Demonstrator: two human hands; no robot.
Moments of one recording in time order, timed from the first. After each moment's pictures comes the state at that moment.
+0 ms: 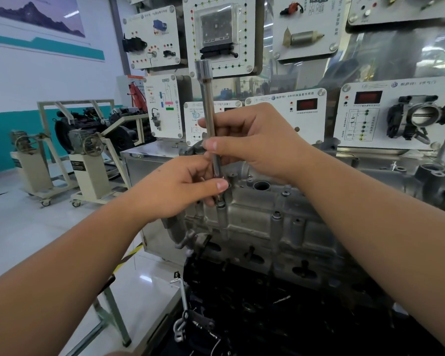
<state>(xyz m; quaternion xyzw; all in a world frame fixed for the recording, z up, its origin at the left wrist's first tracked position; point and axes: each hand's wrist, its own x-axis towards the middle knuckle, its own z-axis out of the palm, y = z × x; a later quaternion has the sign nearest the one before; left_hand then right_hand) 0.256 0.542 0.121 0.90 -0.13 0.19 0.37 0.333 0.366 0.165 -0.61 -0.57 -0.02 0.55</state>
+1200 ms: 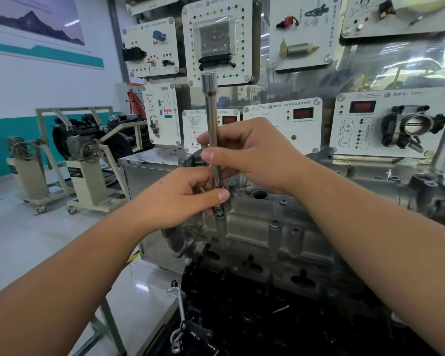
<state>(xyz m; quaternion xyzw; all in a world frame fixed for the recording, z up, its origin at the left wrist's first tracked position) 0.256 0.540 0.121 0.90 -0.14 0.19 0.36 0.331 0.365 0.166 -0.65 -0.54 -0.01 0.54</state>
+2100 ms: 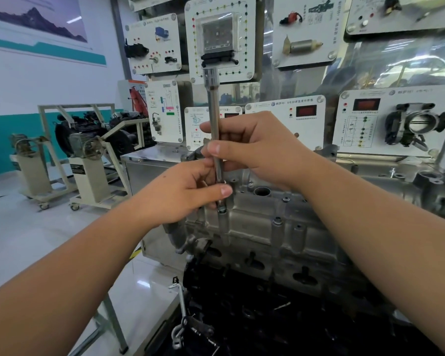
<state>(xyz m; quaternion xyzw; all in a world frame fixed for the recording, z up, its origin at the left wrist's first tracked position) 0.258 0.541 0.120 0.88 -0.17 0.18 0.40 0.328 0.361 0.168 -0.63 -0.55 0.02 0.55</state>
